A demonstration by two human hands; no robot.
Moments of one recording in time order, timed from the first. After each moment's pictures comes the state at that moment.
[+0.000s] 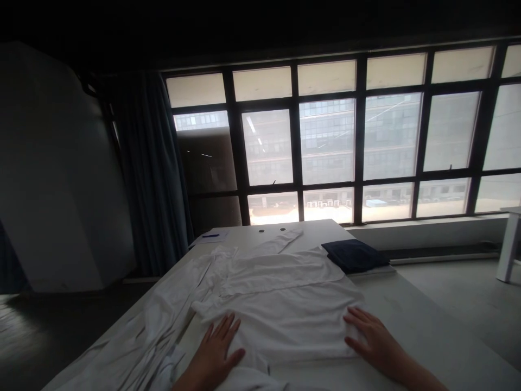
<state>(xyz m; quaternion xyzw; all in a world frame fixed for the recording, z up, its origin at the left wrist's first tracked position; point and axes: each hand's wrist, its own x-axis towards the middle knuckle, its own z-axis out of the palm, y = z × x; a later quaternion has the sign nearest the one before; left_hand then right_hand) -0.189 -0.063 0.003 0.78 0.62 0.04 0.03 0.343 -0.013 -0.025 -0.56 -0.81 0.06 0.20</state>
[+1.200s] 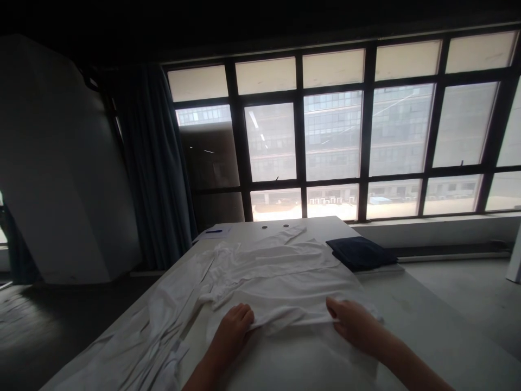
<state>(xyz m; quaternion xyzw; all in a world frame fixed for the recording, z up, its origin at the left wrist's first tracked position) -0.142 -0.042 0.031 0.84 0.47 0.23 -0.12 0.242 -0.031 0.094 -0.52 -0.84 0.08 0.10</state>
